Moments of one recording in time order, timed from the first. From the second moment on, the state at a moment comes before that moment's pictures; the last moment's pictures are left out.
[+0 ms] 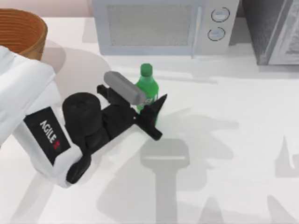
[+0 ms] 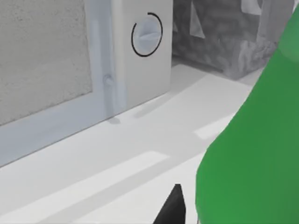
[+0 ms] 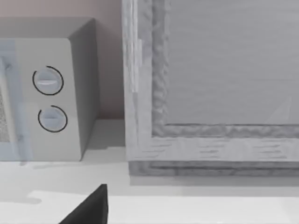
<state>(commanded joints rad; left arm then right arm) -0.52 2.21 0.71 1.39 0.31 0.05 0.00 0.00 0.00 0.00 0.00 0.00</state>
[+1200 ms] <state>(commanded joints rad) 0.05 1.63 1.04 0.49 0.27 0.08 0.00 0.00 0.00 0.00 0.00 0.00</state>
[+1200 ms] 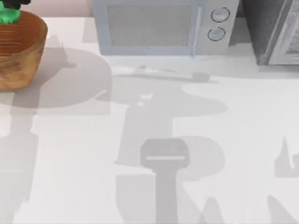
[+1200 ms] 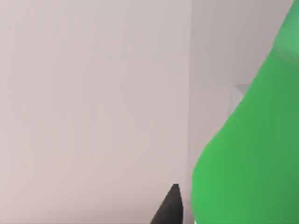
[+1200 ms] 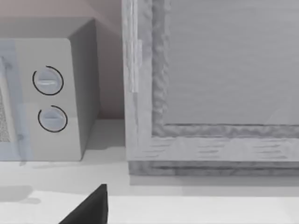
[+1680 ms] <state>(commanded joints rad) 0.21 1.53 1.10 0.33 0.23 0.04 0.00 0.00 0.00 0.00 0.00 0.00</state>
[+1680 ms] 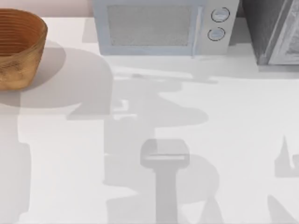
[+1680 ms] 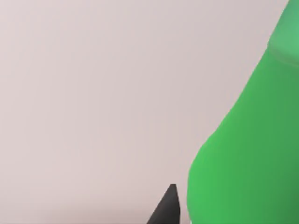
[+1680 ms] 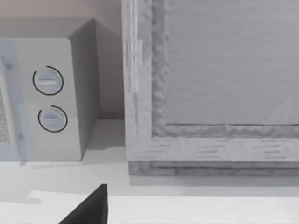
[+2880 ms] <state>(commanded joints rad) 0.18 1.75 1.17 0.48 0.20 0.04 0.00 0.00 0.00 0.00 0.00 0.00</state>
